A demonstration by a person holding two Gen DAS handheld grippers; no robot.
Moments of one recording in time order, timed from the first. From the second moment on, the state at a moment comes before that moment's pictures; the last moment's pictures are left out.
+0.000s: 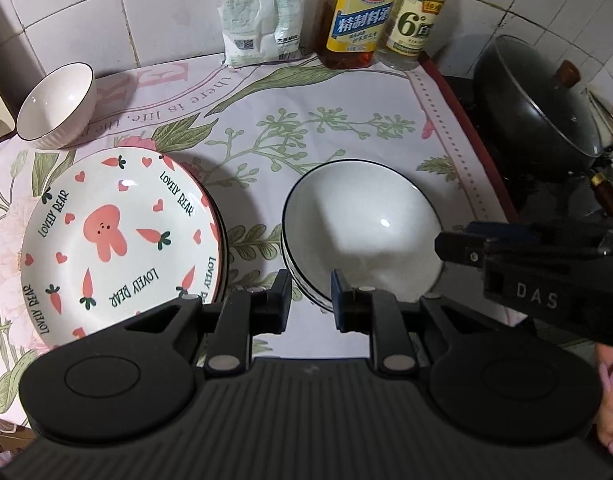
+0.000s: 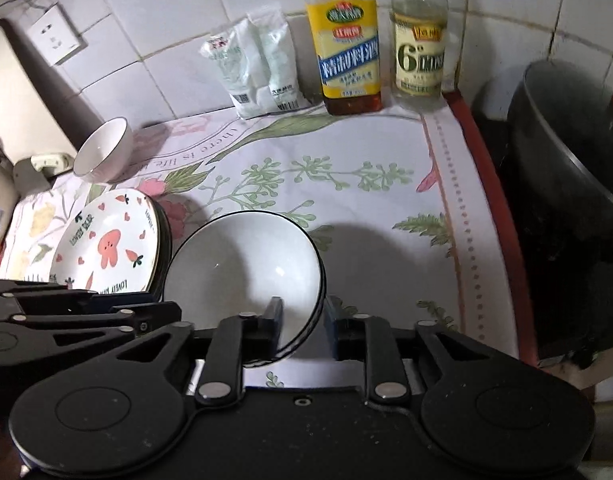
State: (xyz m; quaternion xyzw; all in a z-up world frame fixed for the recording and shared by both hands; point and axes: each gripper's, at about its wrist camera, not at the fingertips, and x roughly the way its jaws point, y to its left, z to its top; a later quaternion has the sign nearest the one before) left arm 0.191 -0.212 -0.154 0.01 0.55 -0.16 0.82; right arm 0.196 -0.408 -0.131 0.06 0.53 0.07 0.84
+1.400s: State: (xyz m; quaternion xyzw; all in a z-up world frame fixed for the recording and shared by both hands) left arm 0.116 -0.107 -0.025 0.04 0.47 -0.11 0.88; right arm 0.127 -0.336 -0.011 -0.11 0.46 0.20 0.86
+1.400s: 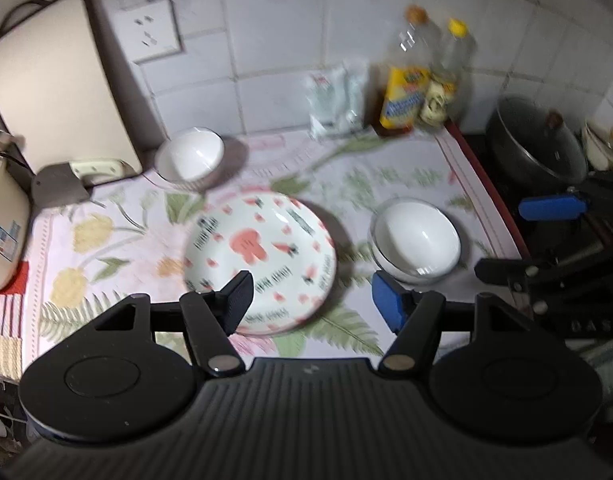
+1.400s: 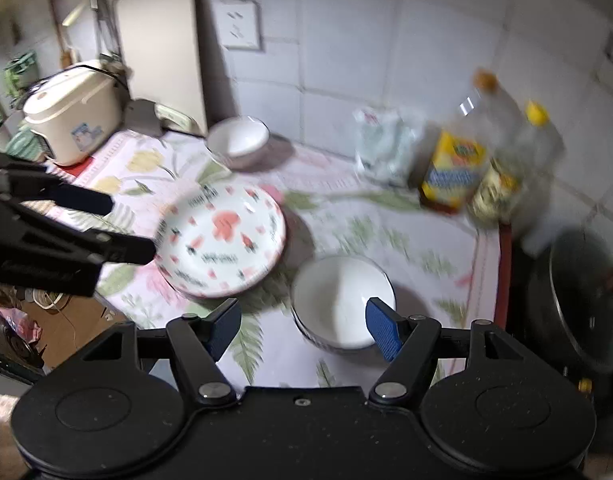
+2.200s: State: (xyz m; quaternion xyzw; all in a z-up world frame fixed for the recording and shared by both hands) left arm 0.225 0.027 -0.041 0.02 0.45 -0.08 0.89; right arm 0.230 -0.218 -0.018 -0.04 0.38 0.26 0.88
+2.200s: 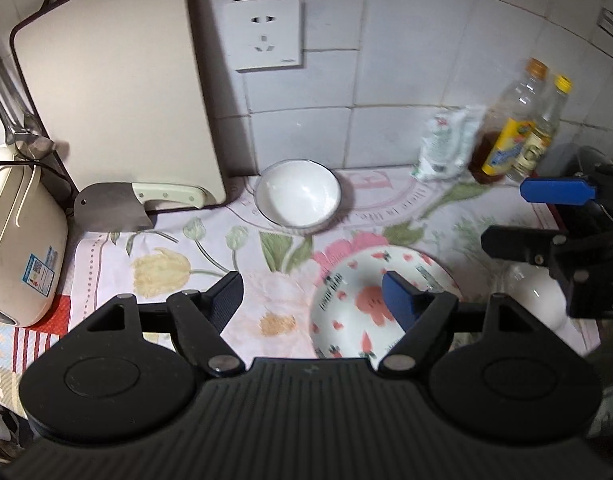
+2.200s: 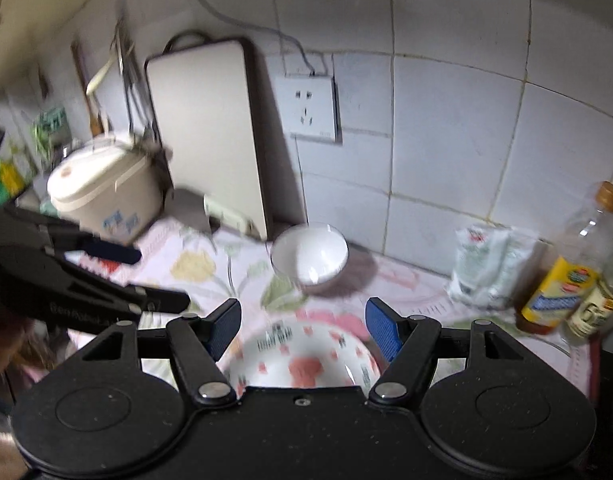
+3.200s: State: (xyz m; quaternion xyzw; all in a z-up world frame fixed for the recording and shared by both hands) left arm 0.389 0.064 -0.194 -0.11 0.47 0.00 0.88; right arm 0.412 -0.163 -0.207 0.14 0.49 0.18 0.84
